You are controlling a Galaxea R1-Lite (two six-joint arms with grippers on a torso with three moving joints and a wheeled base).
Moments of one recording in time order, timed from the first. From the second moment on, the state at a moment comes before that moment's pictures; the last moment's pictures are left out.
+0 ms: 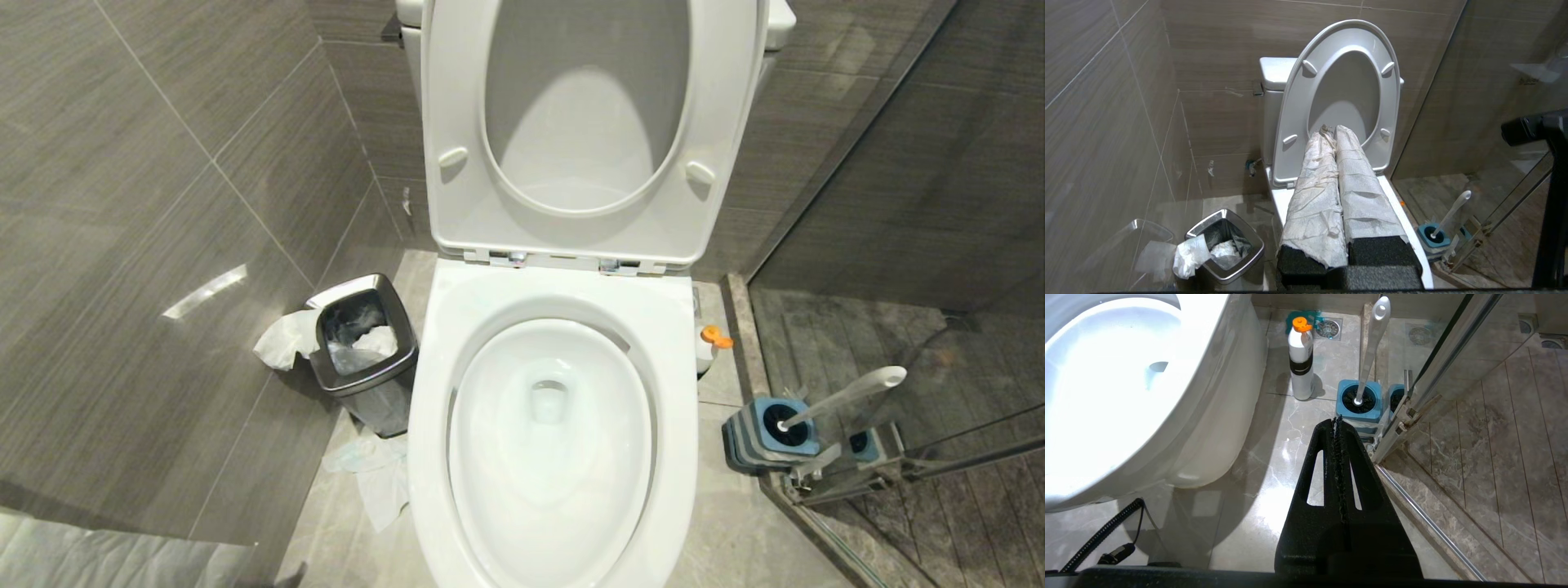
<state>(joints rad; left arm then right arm) -0.10 0.41 -1.37 0.48 -0.29 -0.08 0.00 0.00 0.00 0.00 -0.04 0.07</state>
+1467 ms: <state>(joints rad) 0.01 0.00 -1.05 0.45 -0.34 -0.12 0.00 0.00 0.00 0.01 -0.04 0.07</state>
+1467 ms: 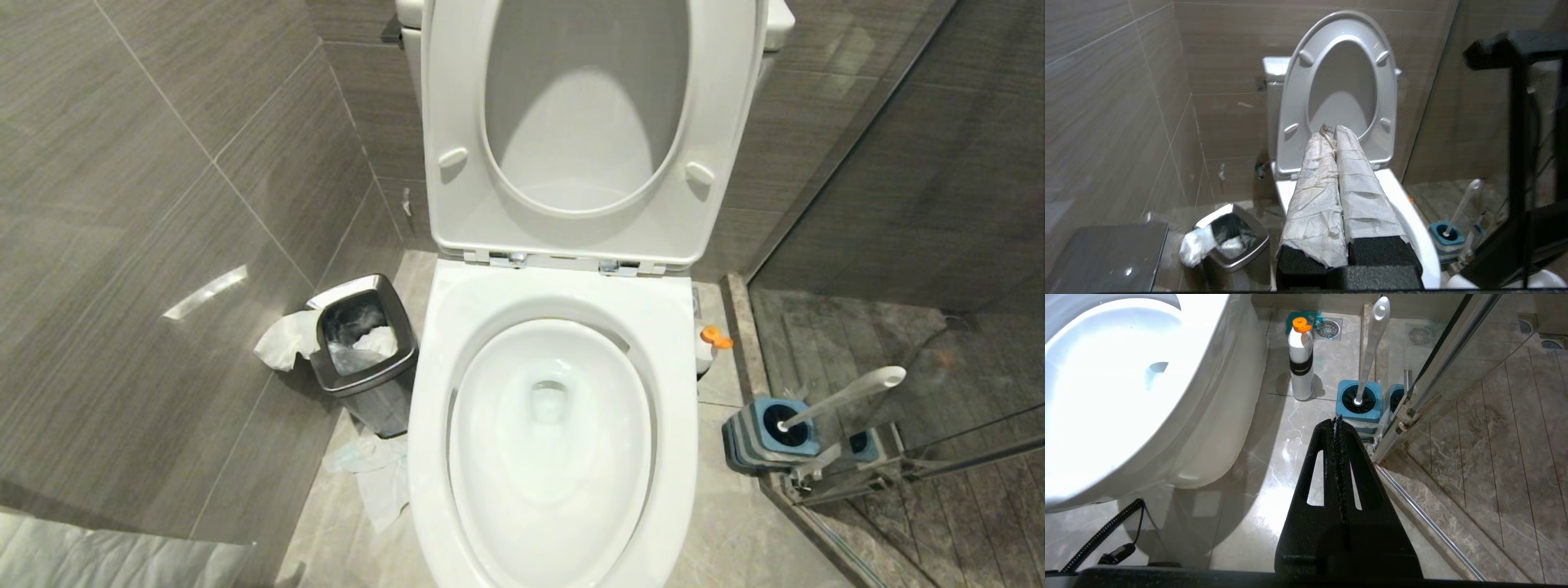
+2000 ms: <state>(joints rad) 0.01 0.00 -0.68 0.19 -0.25 -0.01 0.00 0.00 0.00 0.00 -0.04 0.07</state>
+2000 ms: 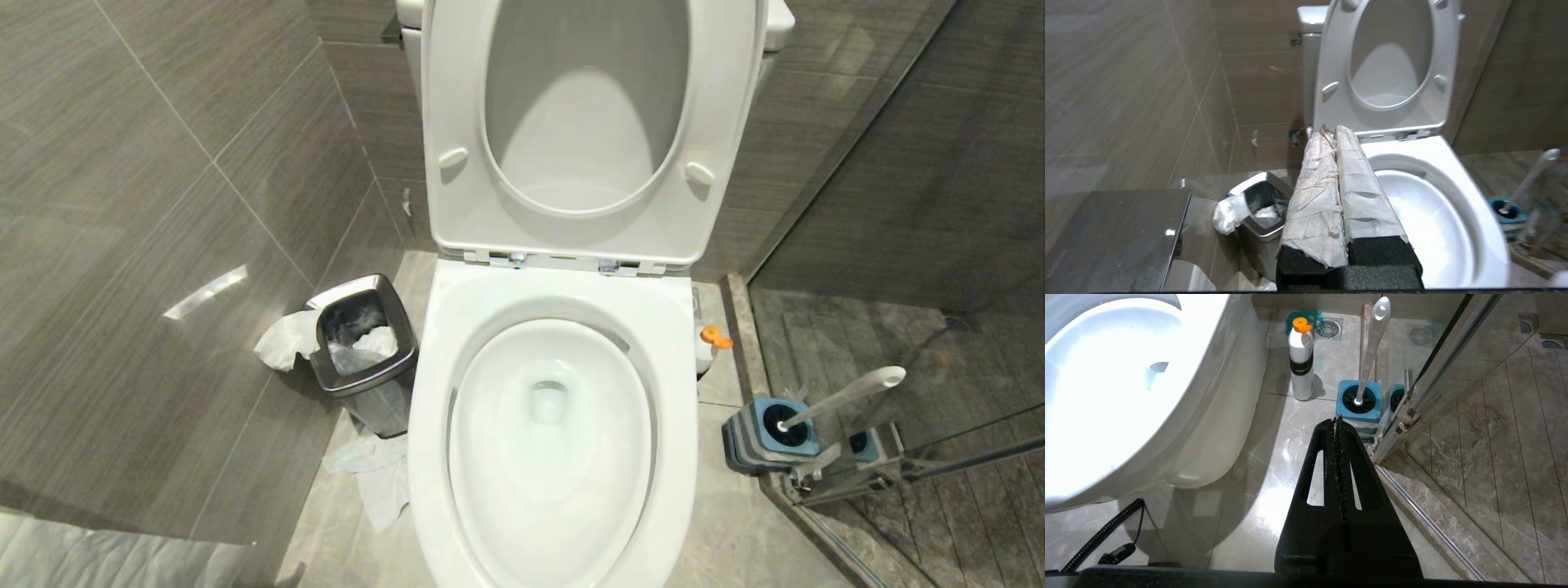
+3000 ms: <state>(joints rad) 0.01 0.00 -0.01 -0.18 -0.11 0.11 0.00 0.00 0.00 0.00 -0.04 0.07</state>
